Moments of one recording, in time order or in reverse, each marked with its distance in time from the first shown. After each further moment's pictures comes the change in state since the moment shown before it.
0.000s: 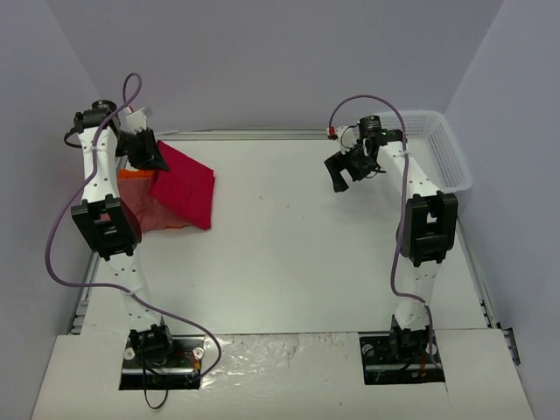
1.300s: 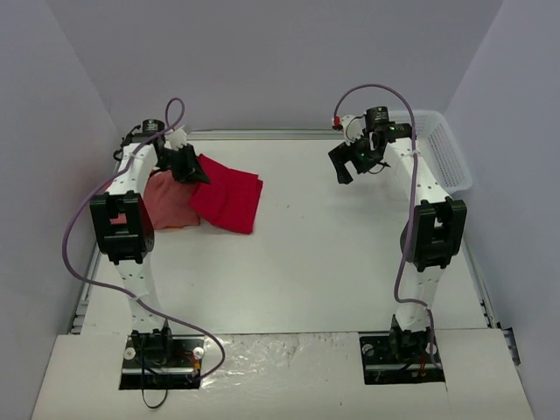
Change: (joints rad) left arm -0.198 -0.114 -0.529 0.477 0.082 -0.282; right arm -0.010 -0.064 0.041 -0.034 0.025 0.000
